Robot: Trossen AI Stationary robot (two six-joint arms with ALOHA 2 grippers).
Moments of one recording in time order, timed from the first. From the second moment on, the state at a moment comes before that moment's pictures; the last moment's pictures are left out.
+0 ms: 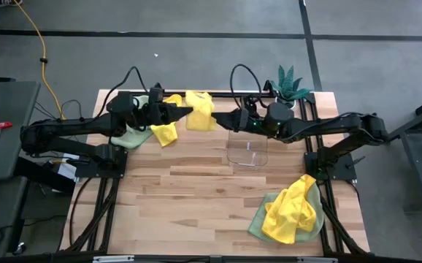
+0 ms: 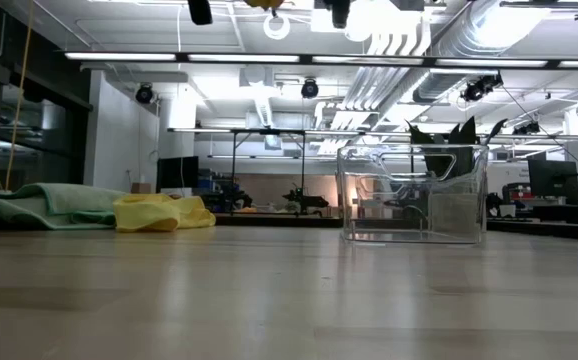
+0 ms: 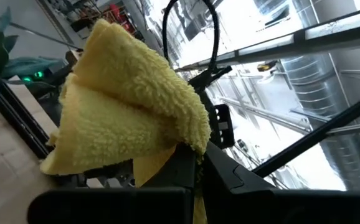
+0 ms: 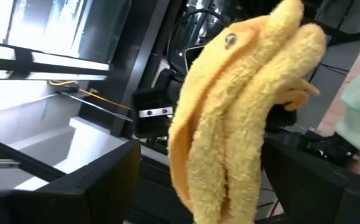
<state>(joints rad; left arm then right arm) 0.35 1.04 0.81 0.46 0.13 -1.06 -0.07 1.41 1.03 0.61 0.03 1.17</state>
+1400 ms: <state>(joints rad) 0.35 1.13 0.81 0.41 0.23 -1.00 -0.05 1.41 1.03 0.52 0.01 1.20</state>
